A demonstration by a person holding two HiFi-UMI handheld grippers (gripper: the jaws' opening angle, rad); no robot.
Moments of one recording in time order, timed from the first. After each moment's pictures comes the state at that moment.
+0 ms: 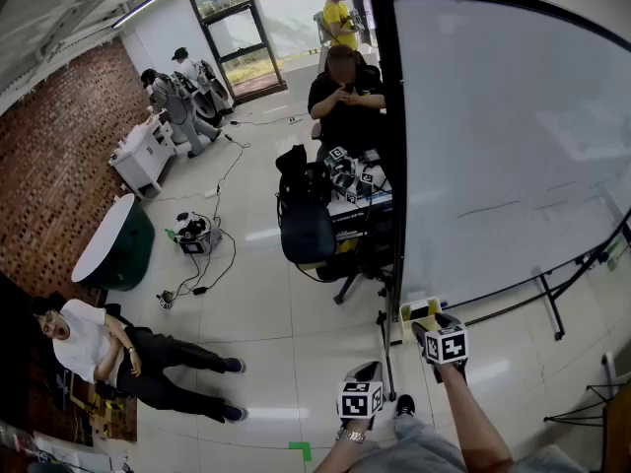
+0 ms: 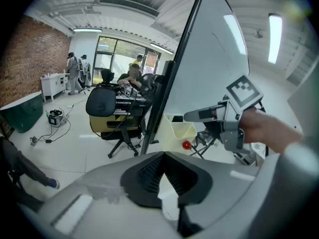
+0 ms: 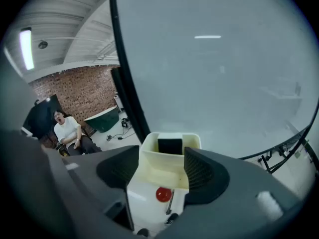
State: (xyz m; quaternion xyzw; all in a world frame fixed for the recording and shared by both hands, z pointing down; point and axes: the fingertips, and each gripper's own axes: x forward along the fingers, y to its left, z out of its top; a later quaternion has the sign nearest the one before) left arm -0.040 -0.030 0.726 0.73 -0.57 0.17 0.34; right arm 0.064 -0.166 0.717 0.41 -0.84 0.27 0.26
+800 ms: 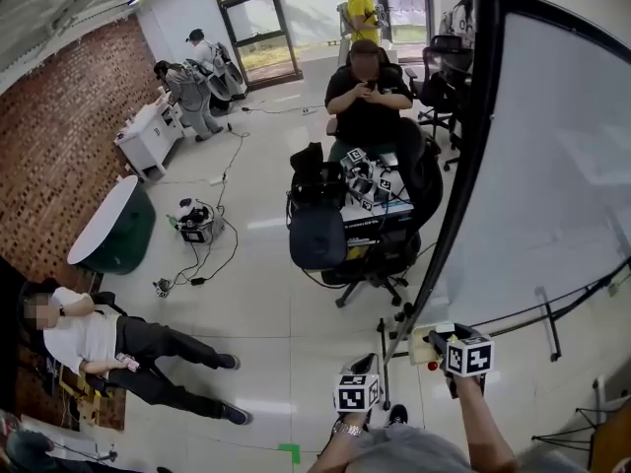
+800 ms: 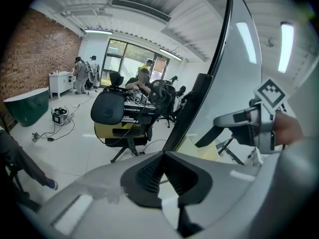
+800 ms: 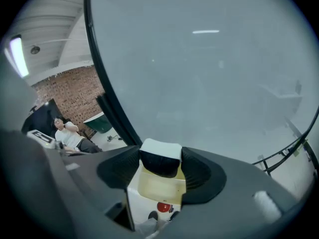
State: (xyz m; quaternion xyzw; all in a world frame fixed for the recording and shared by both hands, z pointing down) left arm -0.087 -0.119 0.718 0.72 -0.59 0.14 0.34; right arm 0.070 -0.205 0.670 0.41 -0.82 0.29 0.26
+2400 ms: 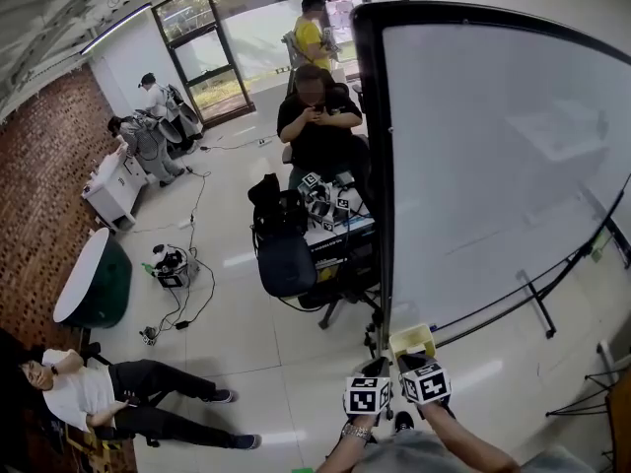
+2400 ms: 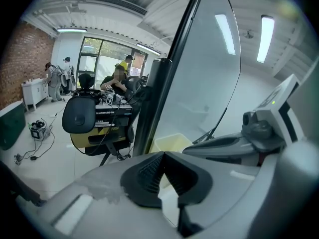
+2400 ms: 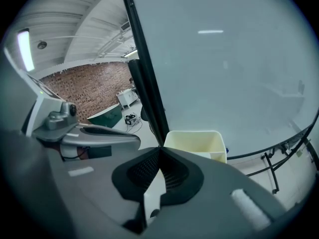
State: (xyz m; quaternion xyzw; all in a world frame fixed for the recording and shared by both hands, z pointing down) left arm -0.006 -0.143 0.704 0.79 -0.50 0.18 0.31; right arm 0.032 -0.145 0.707 0.40 -0.83 0.28 0.27
